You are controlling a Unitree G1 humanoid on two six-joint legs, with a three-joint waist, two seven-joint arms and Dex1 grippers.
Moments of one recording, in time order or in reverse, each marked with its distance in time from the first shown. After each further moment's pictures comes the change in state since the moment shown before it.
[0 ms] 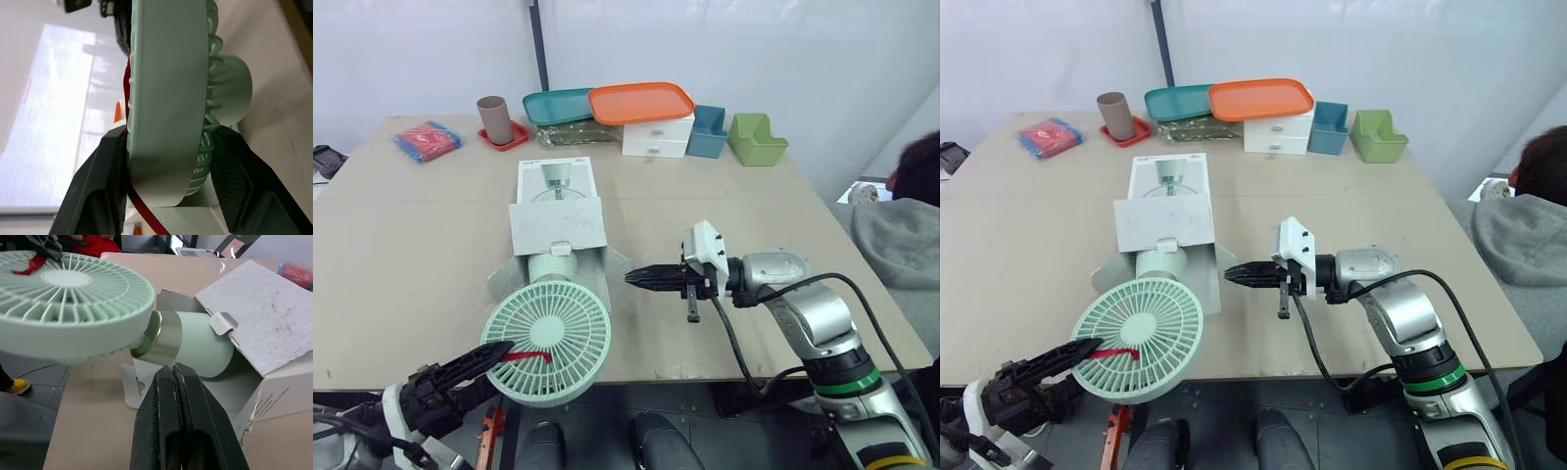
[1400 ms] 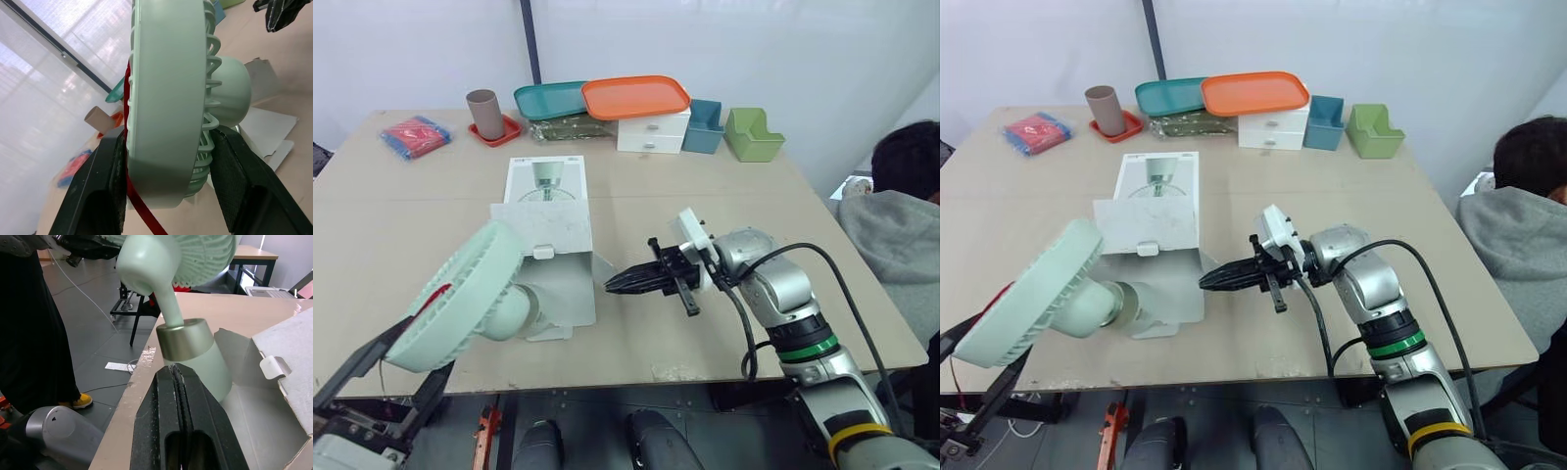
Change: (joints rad) left arm 0.583 -0.314 0.301 -0.661 -0.668 0.615 -0.079; right arm -0.175 0.147 0.040 0.250 0.068 -0.070 0.315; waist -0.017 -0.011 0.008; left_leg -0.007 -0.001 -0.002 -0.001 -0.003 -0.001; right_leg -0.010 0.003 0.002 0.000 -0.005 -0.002
